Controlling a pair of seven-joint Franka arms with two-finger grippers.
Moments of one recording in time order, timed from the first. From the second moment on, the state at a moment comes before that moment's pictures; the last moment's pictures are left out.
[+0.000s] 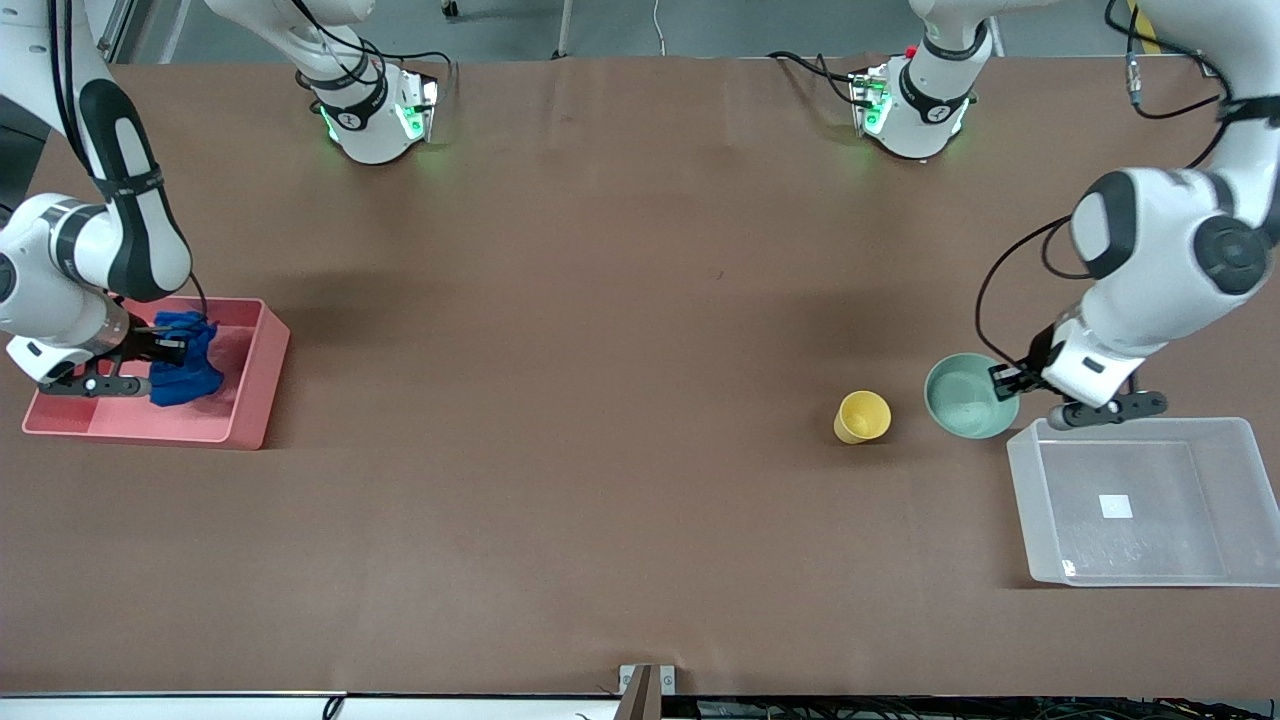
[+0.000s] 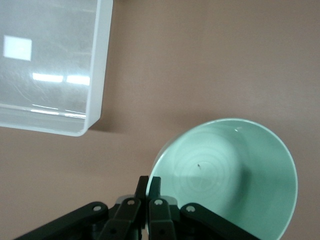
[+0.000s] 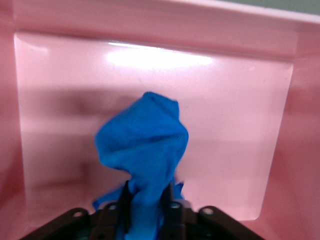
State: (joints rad) left arm 0.12 0.18 -0.17 -1.92 -0.02 2.15 -0.14; right arm -0.05 0.34 -0.35 -2.16 -0.12 2.45 -0.33
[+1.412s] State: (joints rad) left arm 0.25 0.88 0.04 -1.18 -0.01 2.16 0.37; right arm -0.06 -0.01 -0.10 -1.44 -0.03 1.42 0.03
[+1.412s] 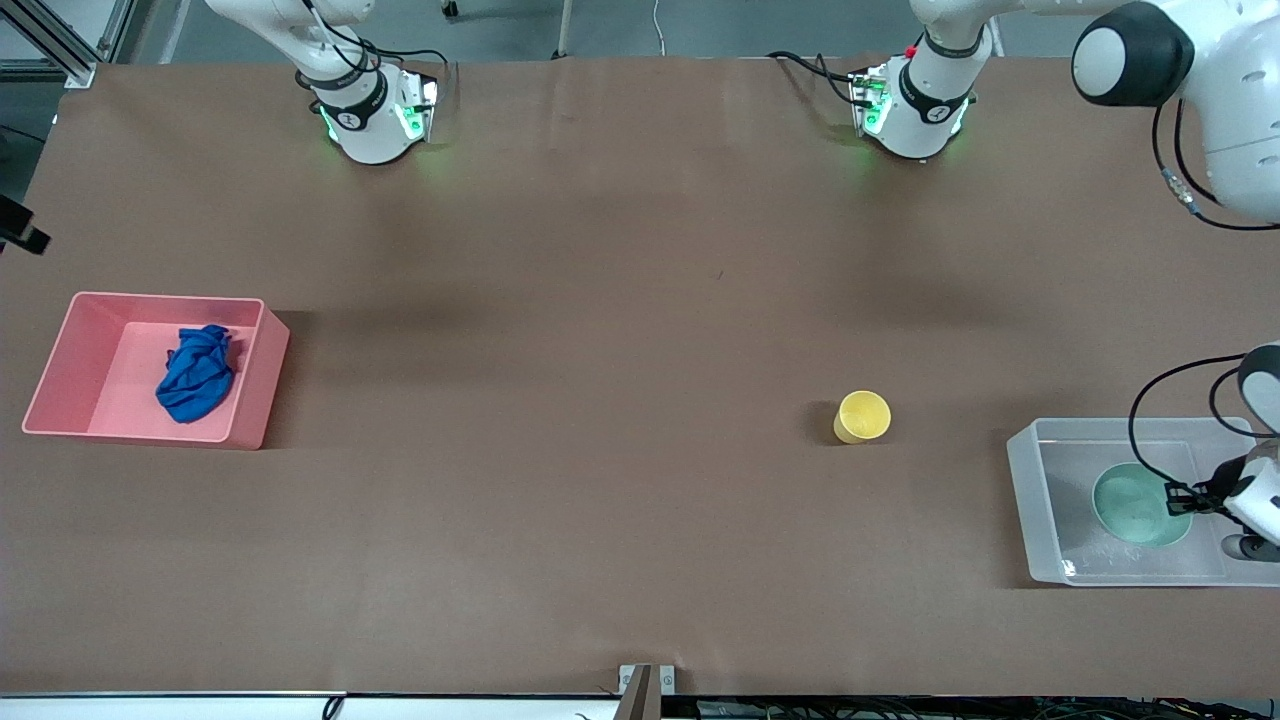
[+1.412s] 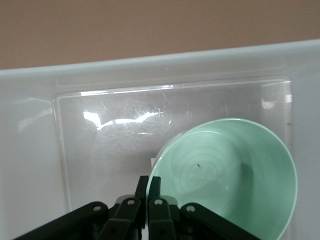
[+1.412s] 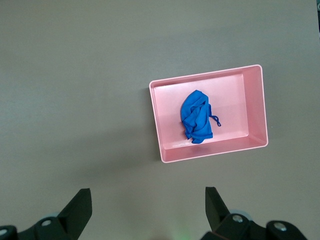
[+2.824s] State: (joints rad) left arm 0.14 0.21 -0.18 -1.88 -0.02 2.22 0.11; right arm -0.06 0.00 -0.10 -1.45 -0.03 1.46 0.03
